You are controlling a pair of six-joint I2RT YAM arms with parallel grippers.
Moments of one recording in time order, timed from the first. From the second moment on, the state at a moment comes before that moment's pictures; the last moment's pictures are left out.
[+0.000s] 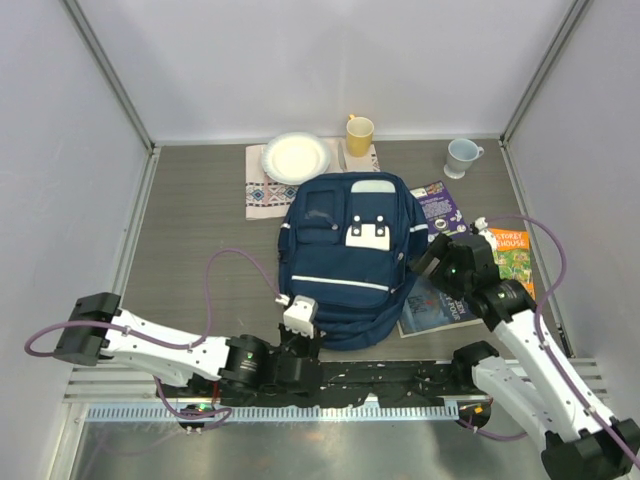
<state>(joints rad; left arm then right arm) -1.71 1.14 0.65 -0.42 -0.89 -1.15 0.32 0.76 0.65 -0.66 0.08 0.85</state>
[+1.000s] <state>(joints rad) -1.71 1.29 0.79 -0.39 -0.86 -1.03 0.32 0.41 0.57 -0.73 -0.18 0.94</state>
